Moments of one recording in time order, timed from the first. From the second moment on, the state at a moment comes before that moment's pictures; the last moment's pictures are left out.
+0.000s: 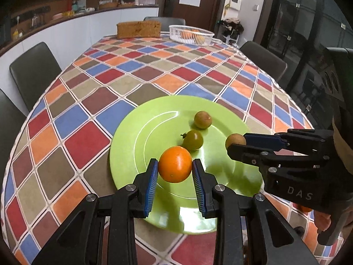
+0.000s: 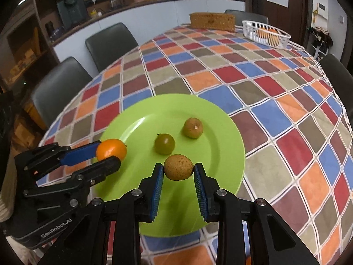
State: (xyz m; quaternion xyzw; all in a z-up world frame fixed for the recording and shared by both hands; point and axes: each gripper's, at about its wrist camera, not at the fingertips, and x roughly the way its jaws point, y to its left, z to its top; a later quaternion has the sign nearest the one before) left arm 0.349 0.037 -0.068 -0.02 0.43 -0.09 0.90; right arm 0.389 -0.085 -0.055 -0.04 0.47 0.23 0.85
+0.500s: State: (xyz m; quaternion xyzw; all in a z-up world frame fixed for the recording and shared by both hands) left arm 0.330 0.035 -0.047 0.01 0.40 -0.08 0.91; right arm 0.380 -0.090 -0.050 -0.03 0.47 0.22 0.85
